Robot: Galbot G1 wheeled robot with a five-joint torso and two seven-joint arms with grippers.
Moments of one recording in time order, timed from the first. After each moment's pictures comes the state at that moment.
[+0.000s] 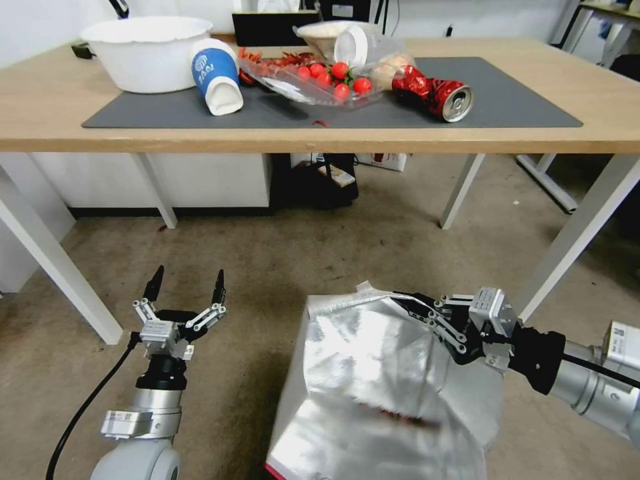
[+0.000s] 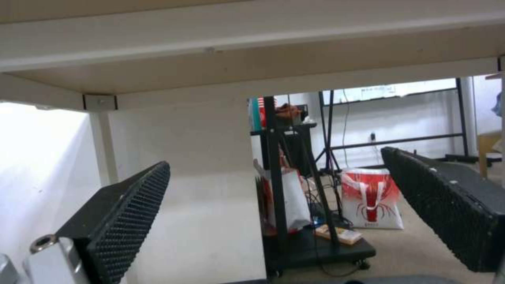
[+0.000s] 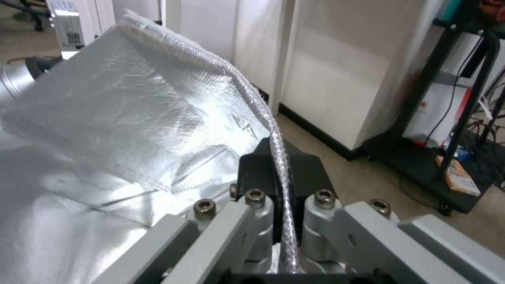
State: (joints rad) left arm 1.70 -1.42 -0.62 -2.15 -0.16 -0.42 0.06; right arm -1.83 0.63 1.00 2.50 0.78 -0.25 -0.46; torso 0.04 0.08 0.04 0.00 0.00
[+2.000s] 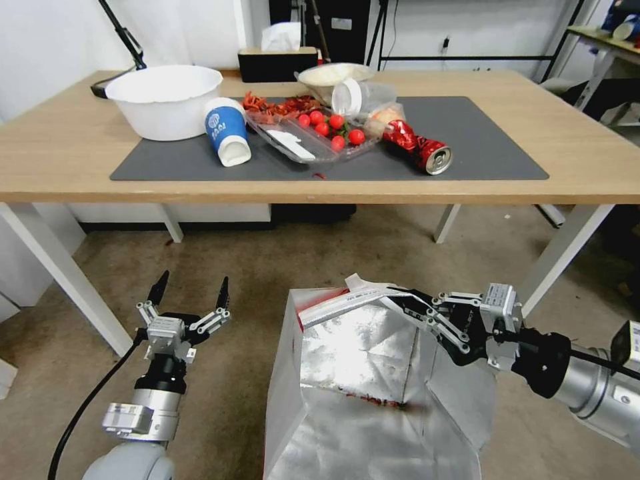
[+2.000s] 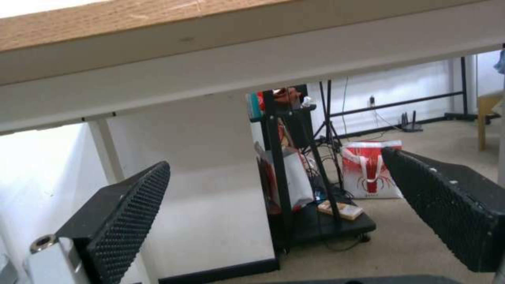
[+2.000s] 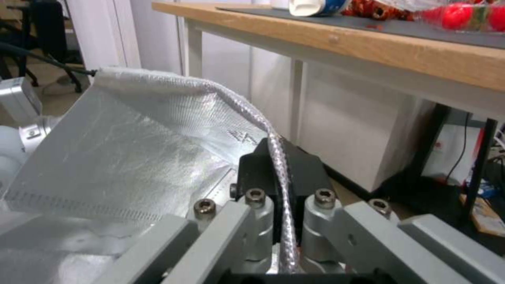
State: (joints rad) left arm 1.75 -1.39 -0.62 -2.22 -0.10 -0.25 0.03; right arm -1.83 0.66 0.98 2.50 0.88 -0.20 -0.49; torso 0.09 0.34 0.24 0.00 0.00
